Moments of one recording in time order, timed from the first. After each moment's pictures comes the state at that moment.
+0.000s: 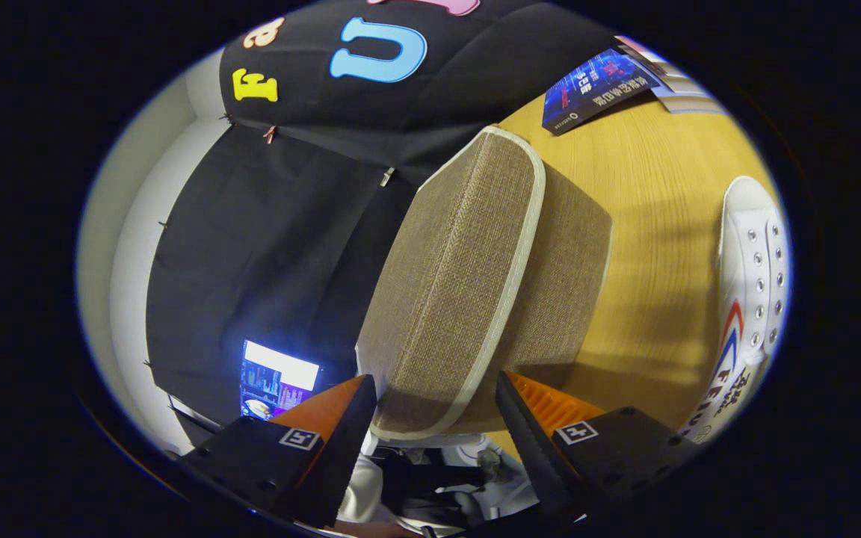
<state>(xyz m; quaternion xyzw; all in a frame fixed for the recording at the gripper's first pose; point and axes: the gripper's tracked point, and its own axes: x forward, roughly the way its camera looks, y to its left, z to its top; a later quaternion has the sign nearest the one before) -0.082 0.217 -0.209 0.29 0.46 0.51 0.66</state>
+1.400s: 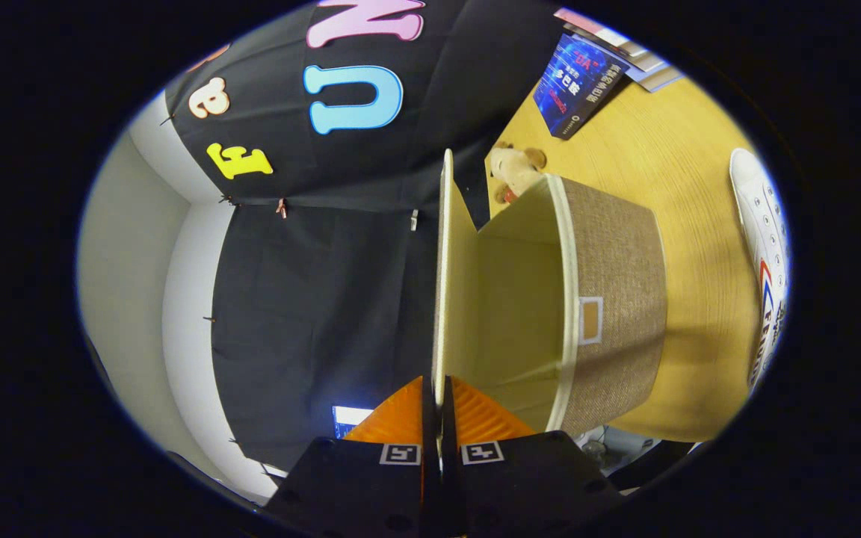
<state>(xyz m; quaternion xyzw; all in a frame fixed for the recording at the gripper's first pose) -0.068 0.240 -0.078 0.45 0.46 0.46 0.61</state>
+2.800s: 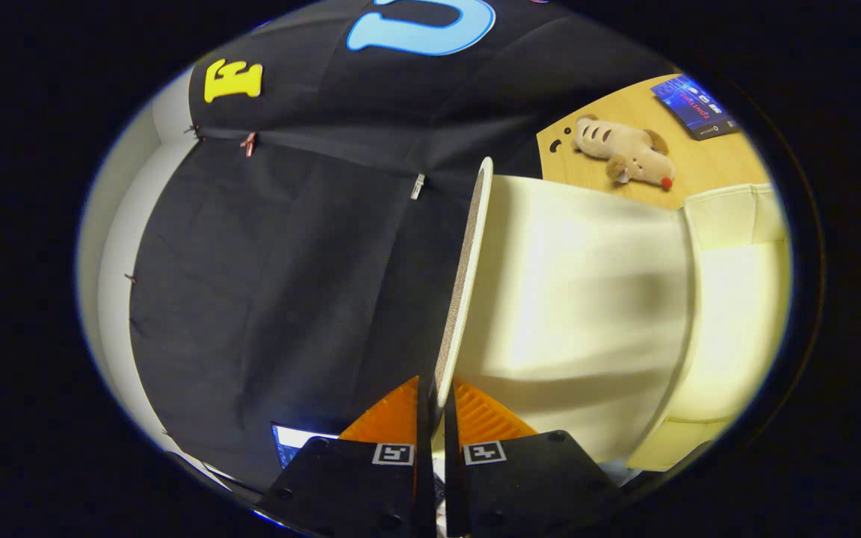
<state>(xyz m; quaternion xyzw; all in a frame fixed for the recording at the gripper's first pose) -0.100 0.552 -0.054 0.31 0.48 0.45 0.68</state>
